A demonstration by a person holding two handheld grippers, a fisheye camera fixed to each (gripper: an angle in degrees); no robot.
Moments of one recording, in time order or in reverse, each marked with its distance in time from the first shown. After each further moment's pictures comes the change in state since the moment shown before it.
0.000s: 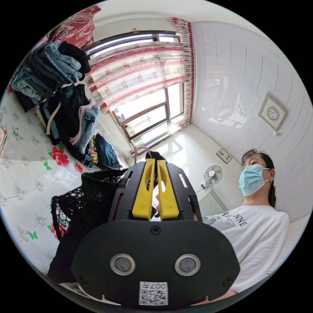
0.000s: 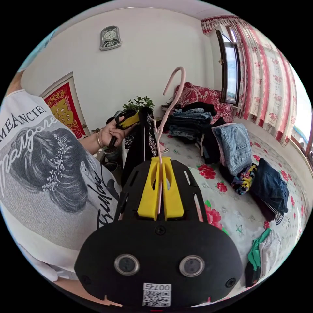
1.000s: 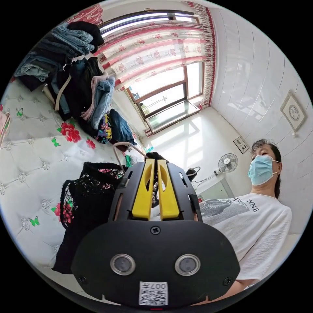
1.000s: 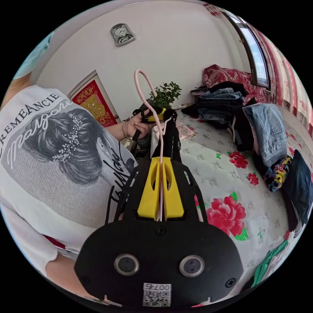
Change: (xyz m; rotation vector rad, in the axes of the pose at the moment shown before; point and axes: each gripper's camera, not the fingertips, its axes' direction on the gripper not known) left arm 0.073 -0.046 0.069 -0.195 -0.122 -0.066; right arm 0.058 0.081 0.049 -0.106 -0.362 -0.026
